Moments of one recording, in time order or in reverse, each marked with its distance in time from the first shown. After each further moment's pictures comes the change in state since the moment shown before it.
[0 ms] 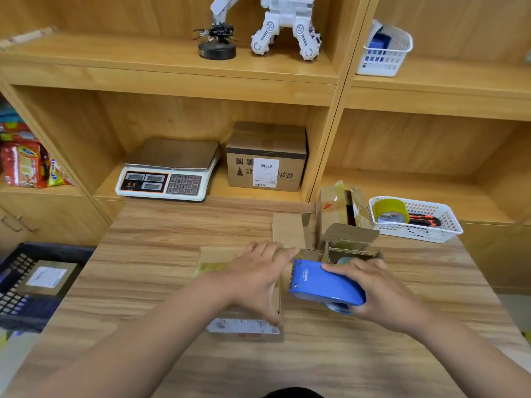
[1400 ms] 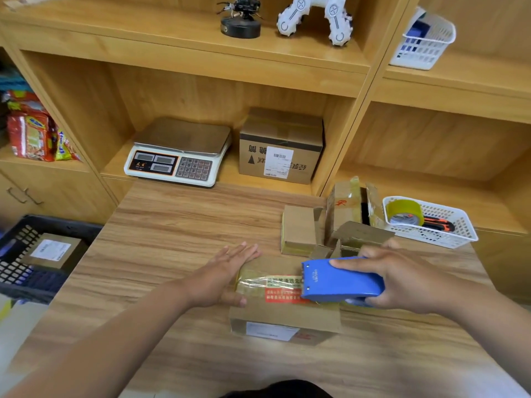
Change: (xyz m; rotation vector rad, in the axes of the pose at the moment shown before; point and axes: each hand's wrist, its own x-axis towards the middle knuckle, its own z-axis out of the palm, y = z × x) left_hand -0.043 -0.085 0.055 -0.383 0.004 -0.079; right_hand 0.032 -0.003 -0.040 -0.155 -0.265 -0.103
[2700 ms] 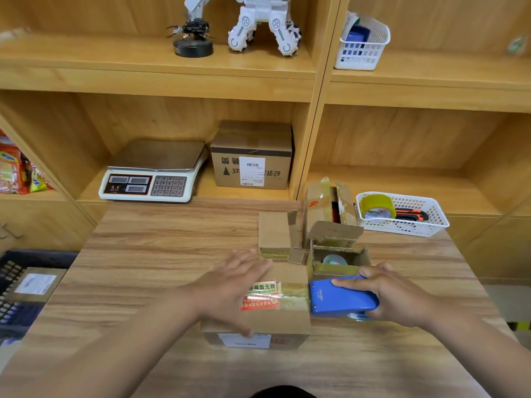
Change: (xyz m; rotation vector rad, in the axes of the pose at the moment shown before) left_hand 0.036 0.079 0.005 0.345 -0.132 0.040; right_hand -0.040 0.068 0.072 0.021 0.009 0.100
